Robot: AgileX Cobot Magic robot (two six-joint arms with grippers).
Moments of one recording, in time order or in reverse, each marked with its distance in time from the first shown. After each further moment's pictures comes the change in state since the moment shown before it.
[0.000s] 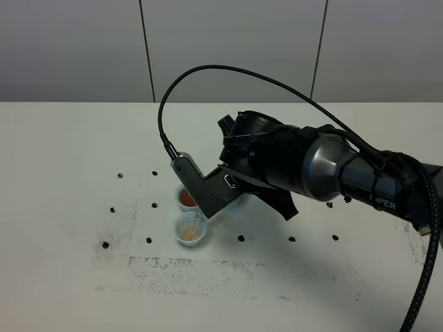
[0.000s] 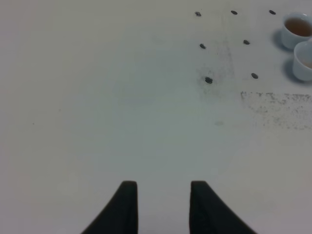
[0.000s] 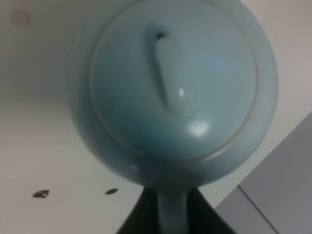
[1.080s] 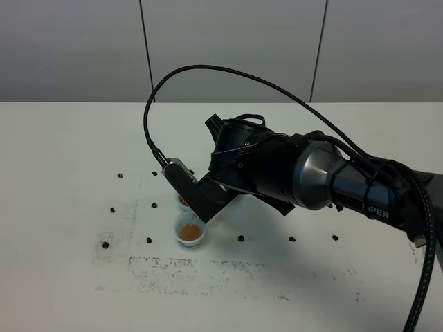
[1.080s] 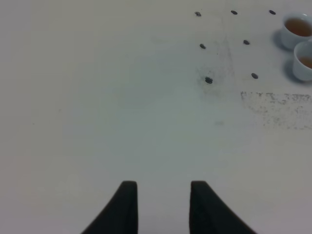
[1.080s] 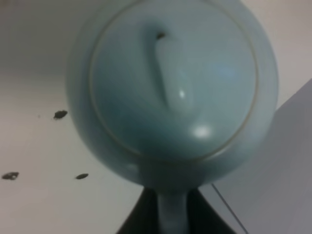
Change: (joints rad) left arm 0.000 0.000 0.000 0.000 0.000 0.000; right arm 0.039 0.000 -0.003 -0.091 0.005 0.000
